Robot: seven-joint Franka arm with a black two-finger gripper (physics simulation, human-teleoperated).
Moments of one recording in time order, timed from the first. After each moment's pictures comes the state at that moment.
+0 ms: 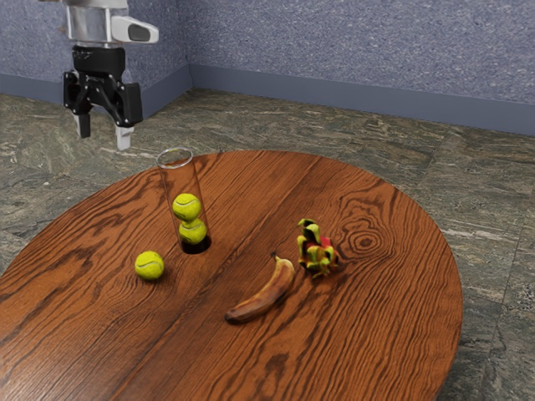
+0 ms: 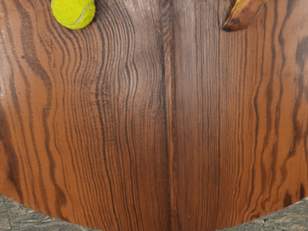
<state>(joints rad) 0.04 0.01 -0.04 -1.40 0.03 1.09 0.05</state>
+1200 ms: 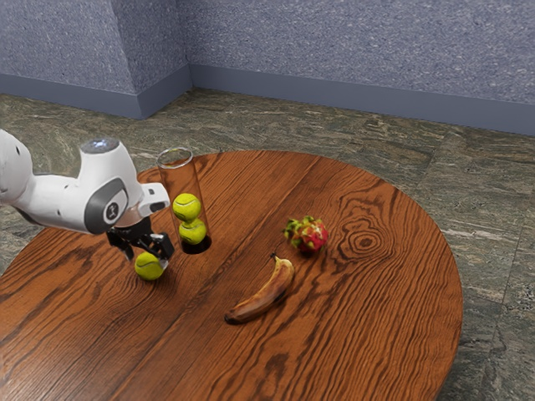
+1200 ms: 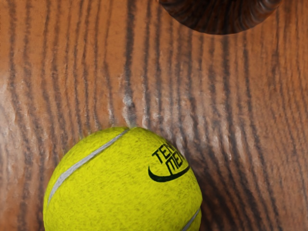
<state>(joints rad) 0.09 0.20 0.11 -2.26 0.02 2.57 0.03</state>
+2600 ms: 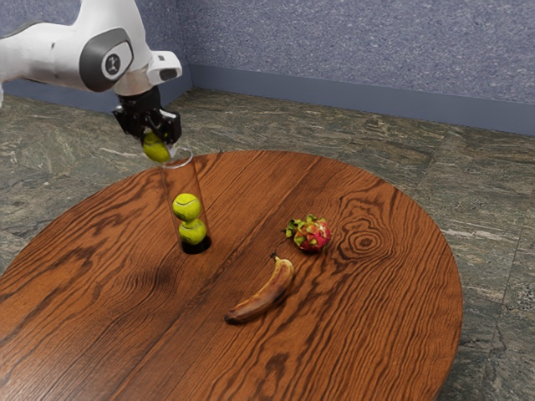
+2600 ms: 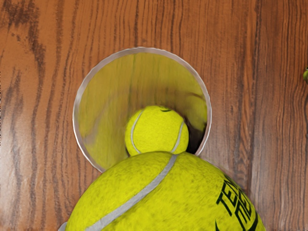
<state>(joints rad) 0.08 0.12 0.02 -1.66 0.07 1.96 -0.02</state>
